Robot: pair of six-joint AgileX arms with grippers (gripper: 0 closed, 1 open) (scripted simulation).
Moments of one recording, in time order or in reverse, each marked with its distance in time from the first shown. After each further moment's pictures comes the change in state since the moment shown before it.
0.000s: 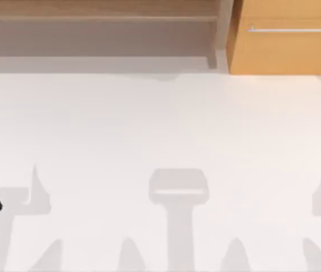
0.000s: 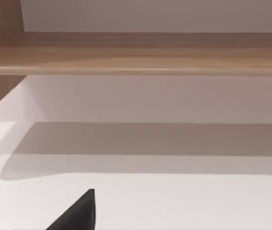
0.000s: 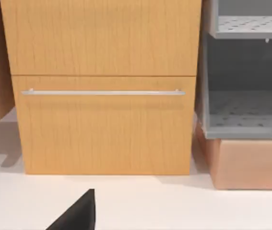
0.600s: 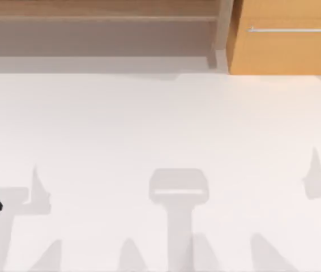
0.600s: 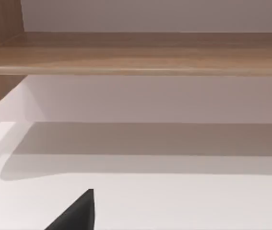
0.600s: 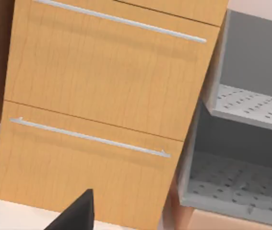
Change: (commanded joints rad) left arm 0.000 0.000 0.000 0.000 0.000 0.000; right arm 0.045 0.292 0.160 0.184 0.014 -0.233
